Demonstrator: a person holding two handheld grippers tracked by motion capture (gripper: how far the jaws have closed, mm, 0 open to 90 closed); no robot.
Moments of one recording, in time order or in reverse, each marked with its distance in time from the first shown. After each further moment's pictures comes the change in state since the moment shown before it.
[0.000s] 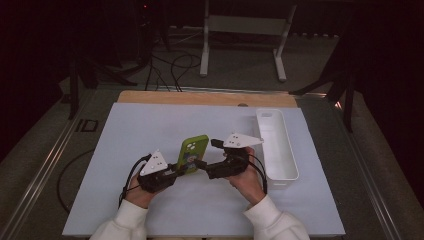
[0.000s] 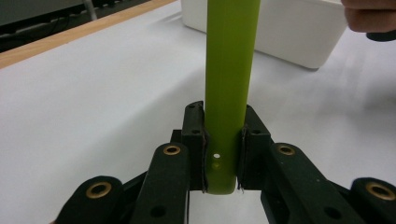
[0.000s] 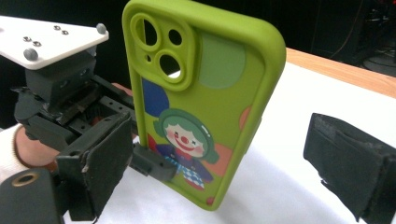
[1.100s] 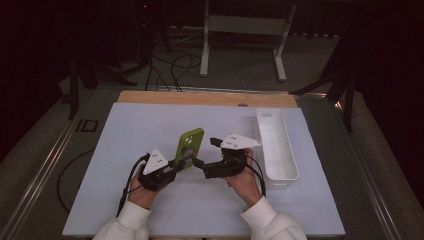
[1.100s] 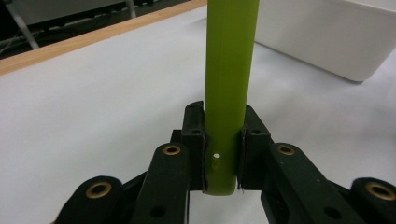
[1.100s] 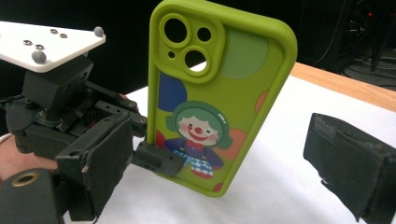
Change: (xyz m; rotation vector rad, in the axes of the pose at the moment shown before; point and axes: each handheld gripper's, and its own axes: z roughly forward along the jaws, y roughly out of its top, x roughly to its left) left arm -0.003 0.002 0.003 -0.004 0.145 -0.057; right arm 0.007 0.002 0.004 -0.028 -0.042 -0.008
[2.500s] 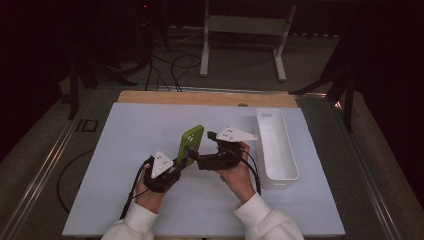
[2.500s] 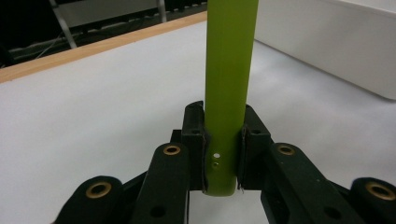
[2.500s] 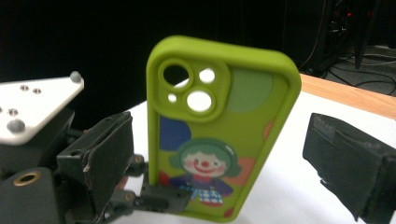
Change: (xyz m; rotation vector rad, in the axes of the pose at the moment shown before) left arm -0.018 0.001 0.009 -0.026 0.121 -0.038; right arm 0.002 0.017 0.012 -0.039 -0.054 0.070
